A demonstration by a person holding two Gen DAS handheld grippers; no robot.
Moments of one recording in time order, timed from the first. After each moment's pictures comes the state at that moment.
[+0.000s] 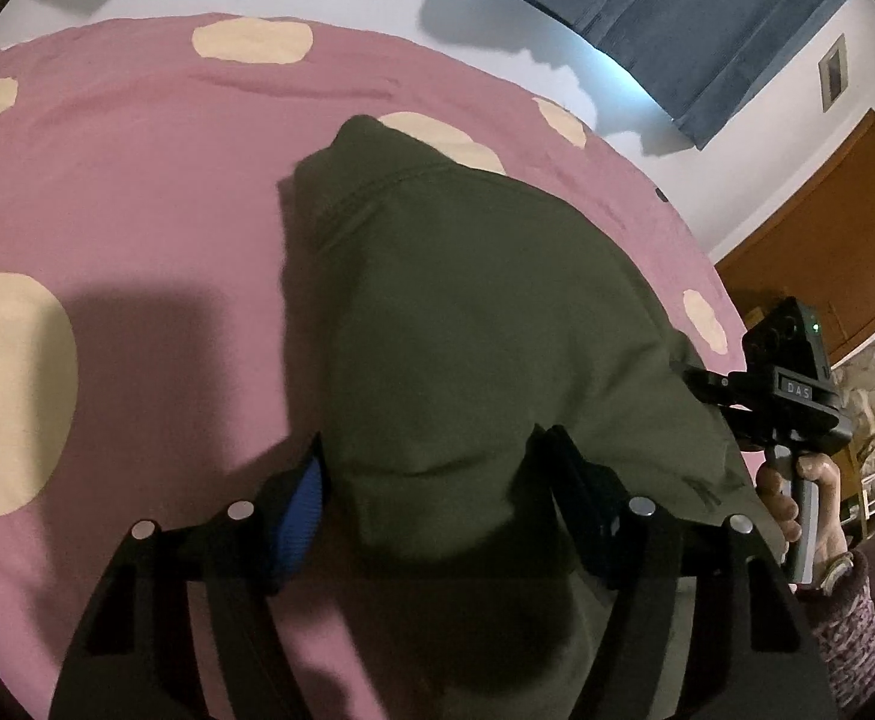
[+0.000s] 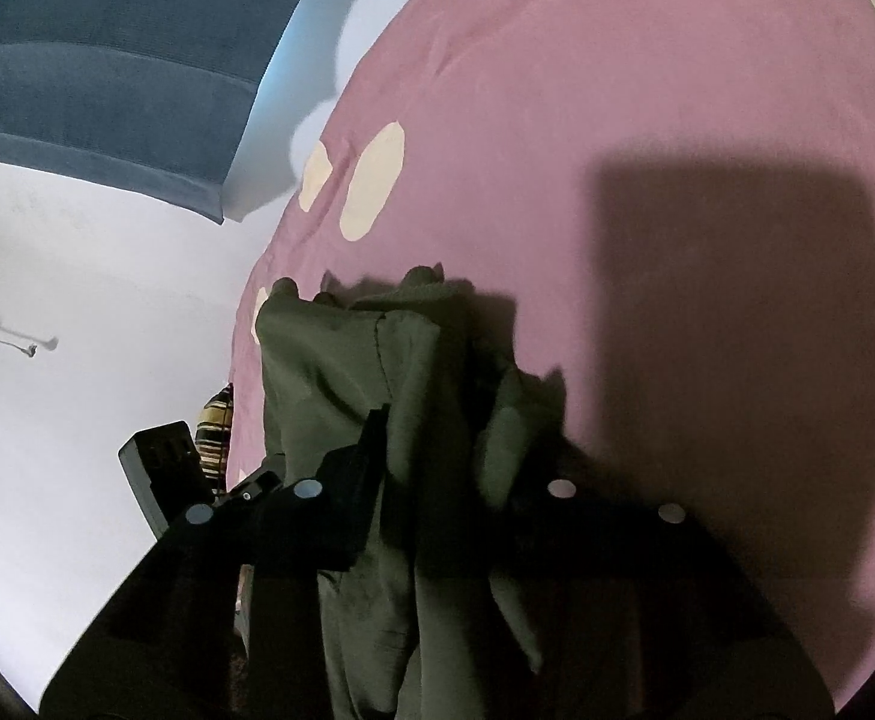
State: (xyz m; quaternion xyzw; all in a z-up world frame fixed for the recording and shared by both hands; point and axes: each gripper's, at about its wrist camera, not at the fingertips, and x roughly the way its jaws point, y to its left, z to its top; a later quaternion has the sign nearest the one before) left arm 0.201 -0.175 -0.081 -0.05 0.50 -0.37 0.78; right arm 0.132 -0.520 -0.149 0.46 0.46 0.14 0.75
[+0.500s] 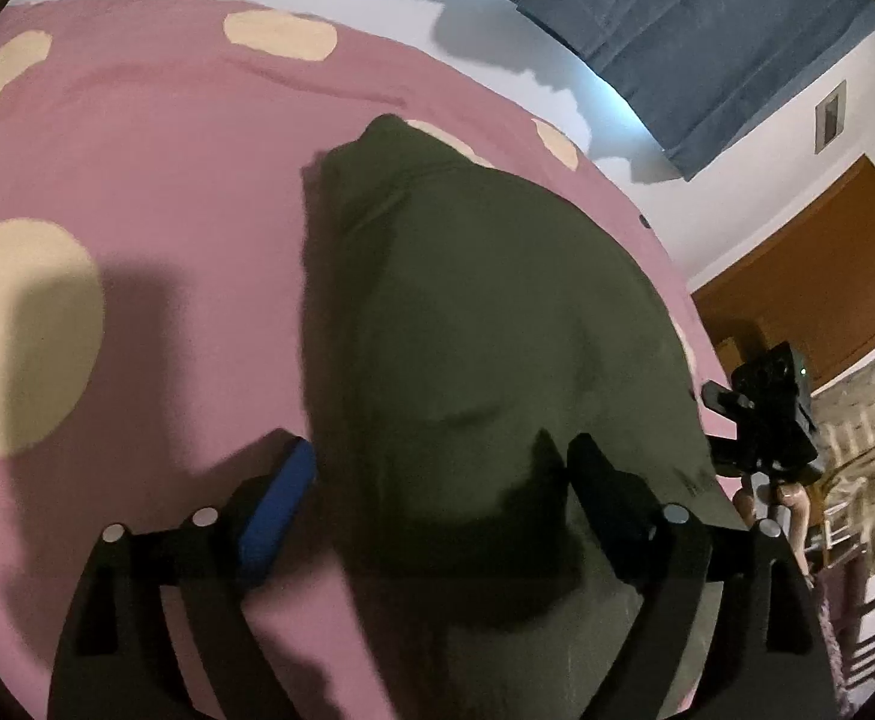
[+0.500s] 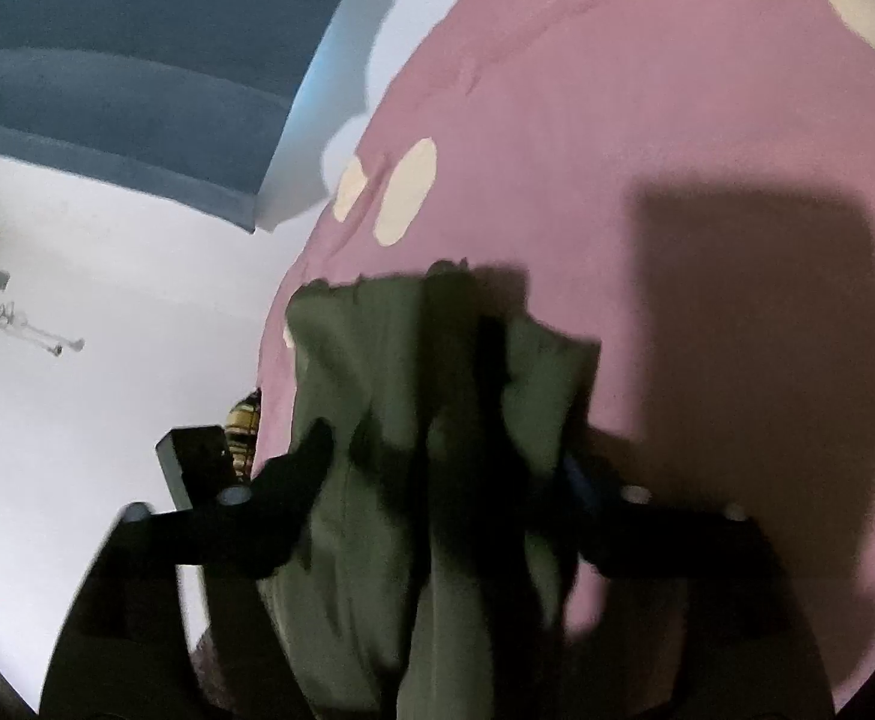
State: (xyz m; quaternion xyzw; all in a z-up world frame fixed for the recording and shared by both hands) left arm 0.195 -0.149 -0.075 -0.11 0.50 -0.38 0.77; right arm 0.109 -0.524 -0.130 0.47 0.43 0.15 0.76
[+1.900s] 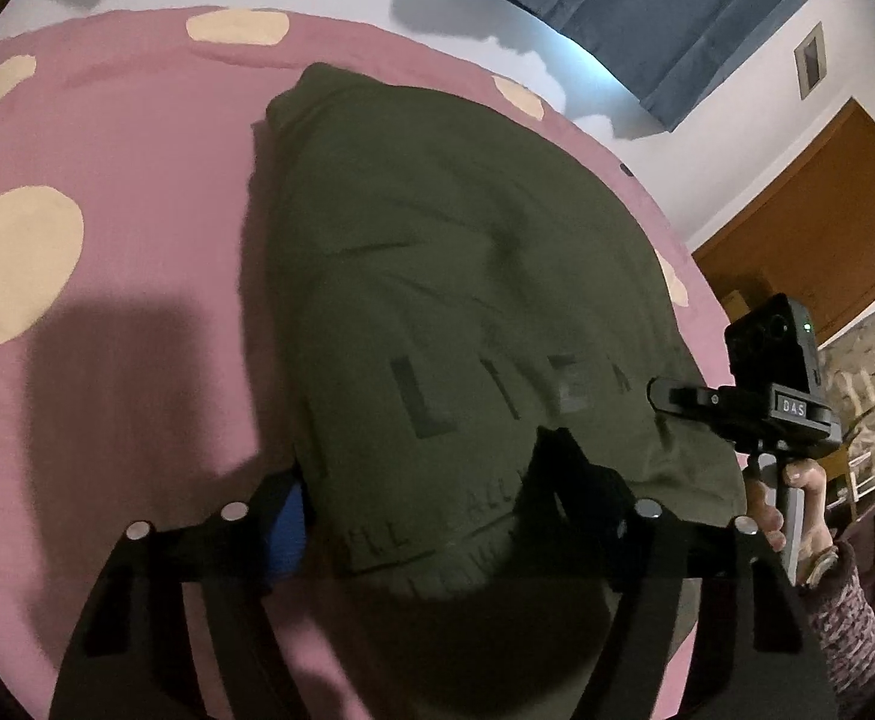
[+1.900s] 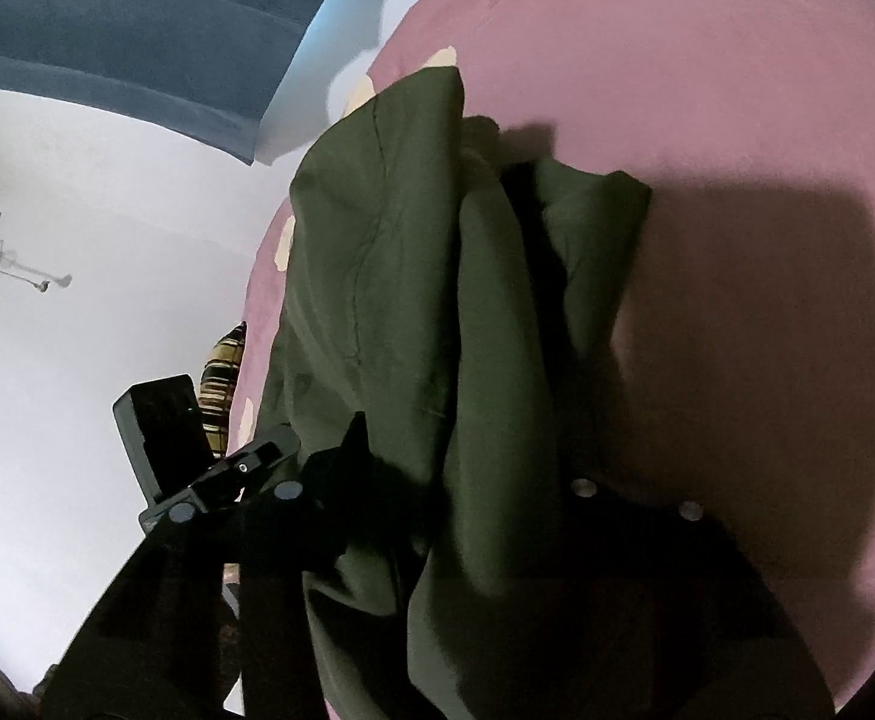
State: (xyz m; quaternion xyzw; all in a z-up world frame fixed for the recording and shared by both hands) left arm 0.139 -0.167 -0.078 -0.05 0.49 -0.39 0.78; right arm 0.080 -0.482 -0.138 0.43 0.47 0.18 0.75
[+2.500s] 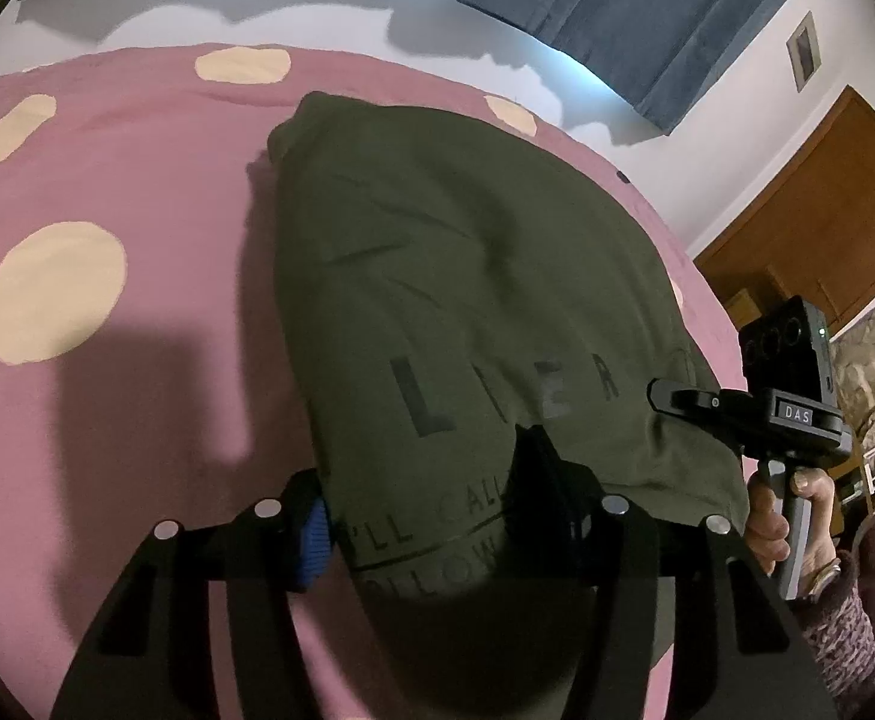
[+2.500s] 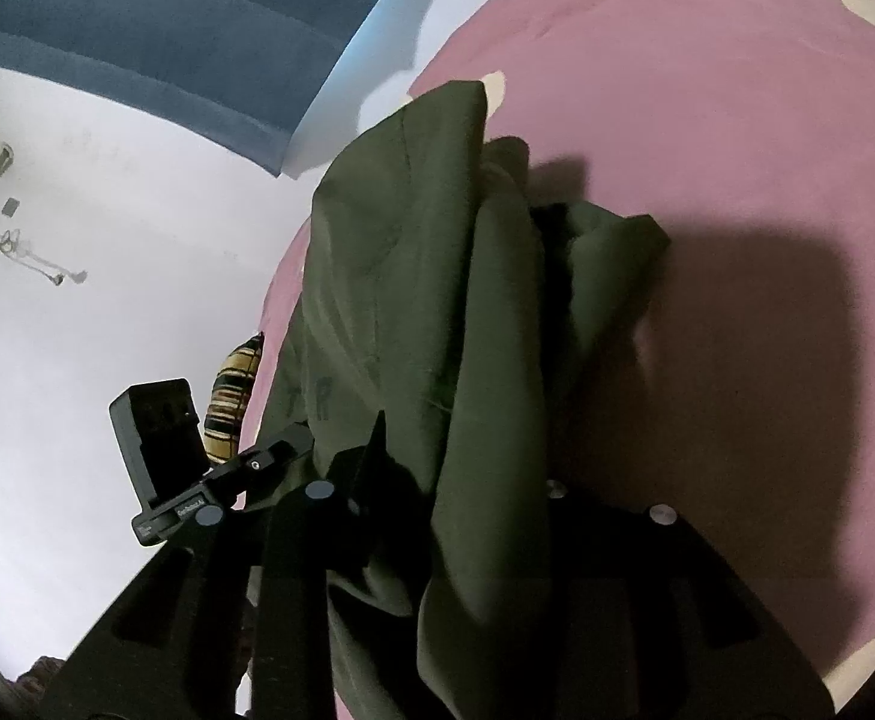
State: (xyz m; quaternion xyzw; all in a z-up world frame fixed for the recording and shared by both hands) left arm 0.127 -0.157 -0.053 -0.04 0.48 -0.38 0.79; right arm 0.055 -0.465 -0.119 0.42 0.43 0.19 0.77
